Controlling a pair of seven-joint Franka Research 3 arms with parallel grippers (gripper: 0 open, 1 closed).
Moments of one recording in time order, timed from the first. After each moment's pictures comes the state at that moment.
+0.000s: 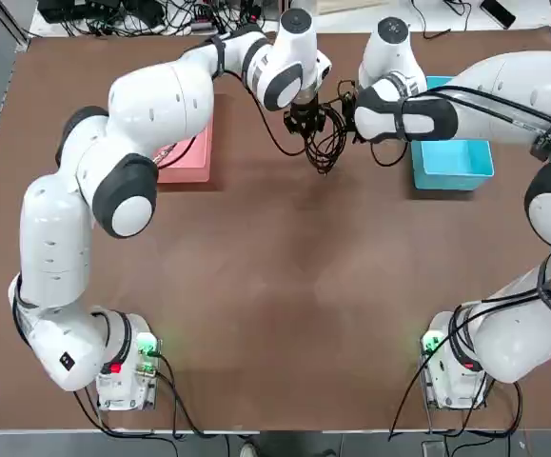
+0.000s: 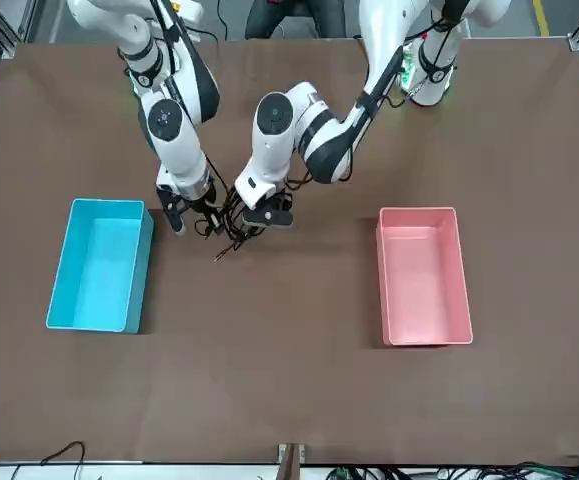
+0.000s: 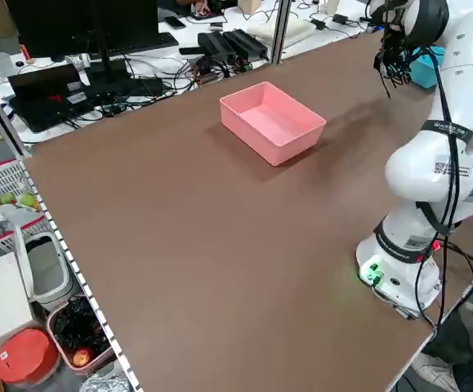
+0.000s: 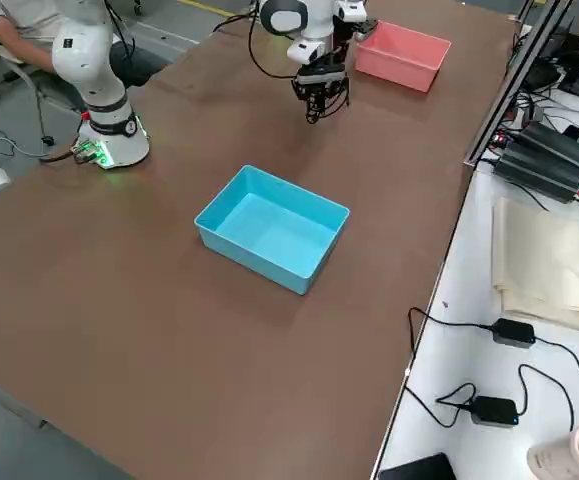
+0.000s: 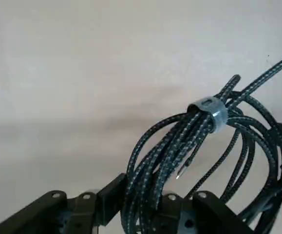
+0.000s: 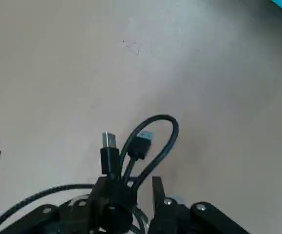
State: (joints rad) left arm -0.74 0.68 -0.19 -1.35 0.05 2.15 -0.87; right arm 0.59 0.17 -0.04 -2.17 0.02 2.44 1.49
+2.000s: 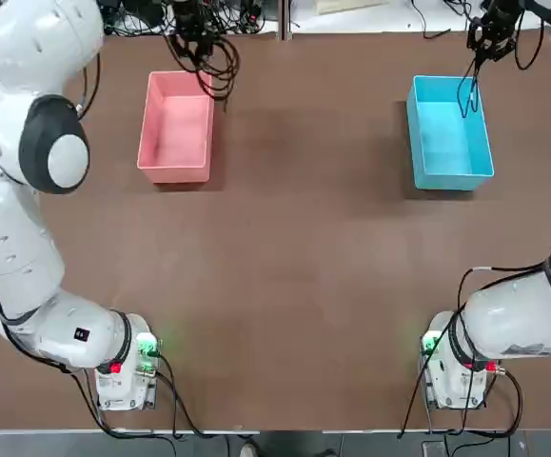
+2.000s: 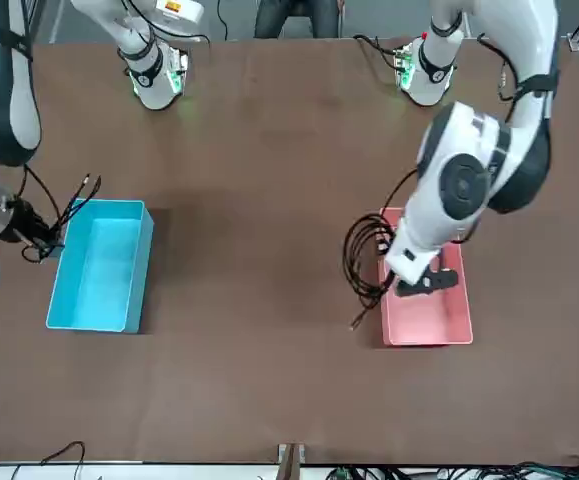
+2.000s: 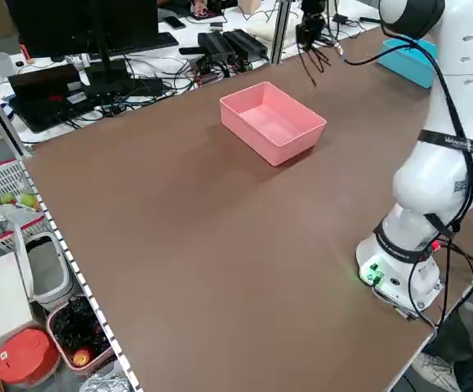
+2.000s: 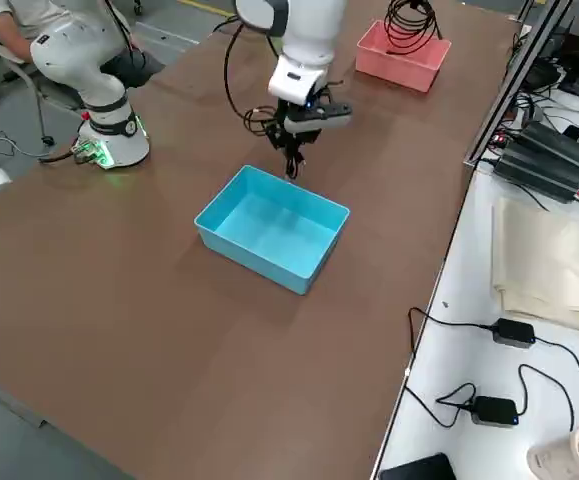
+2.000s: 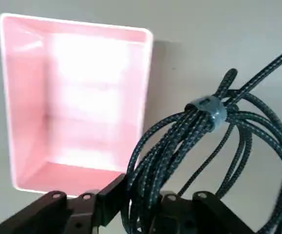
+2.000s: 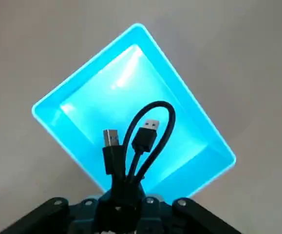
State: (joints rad) left arm -0.22 0.44 -0.18 -1.40 0.05 1.70 -0.47; right arm -0.04 0.20 -0.07 -1.73 -0.03 1.85 0.56
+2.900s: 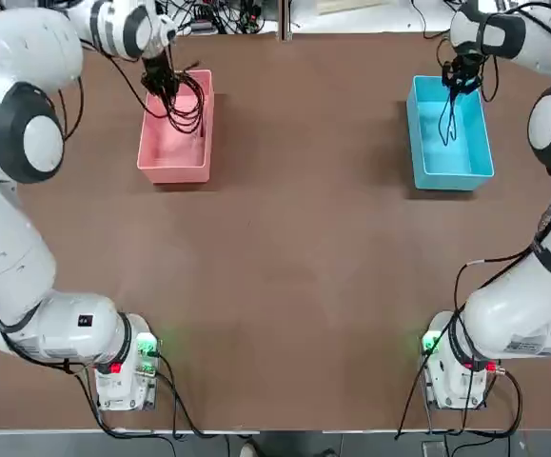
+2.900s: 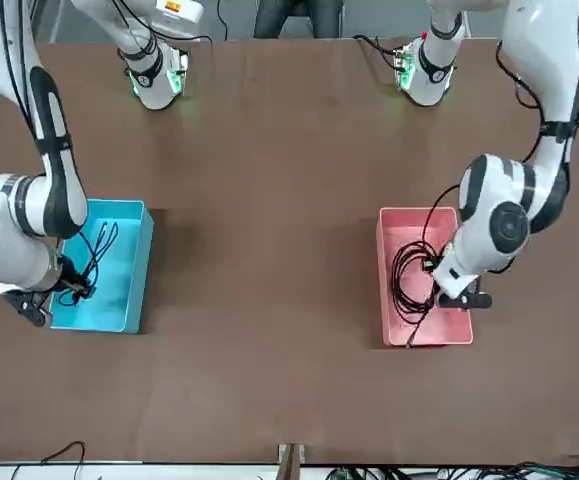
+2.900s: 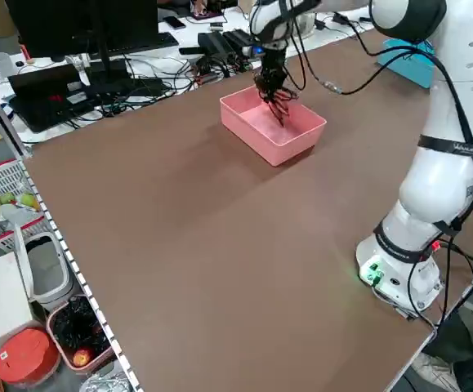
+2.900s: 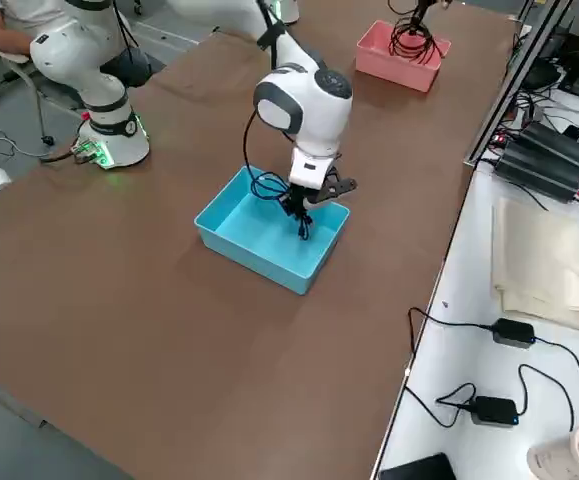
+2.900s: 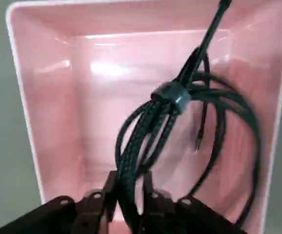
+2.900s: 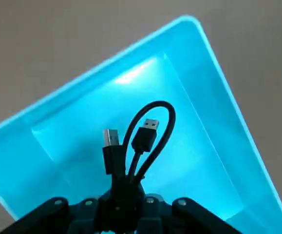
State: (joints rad) left arm -0.03 0.41 -0.18 -1.82 0.11 2.14 -0.23; right arm -0.04 0.44 -0.06 -1.78 -0.06 2.13 0.49
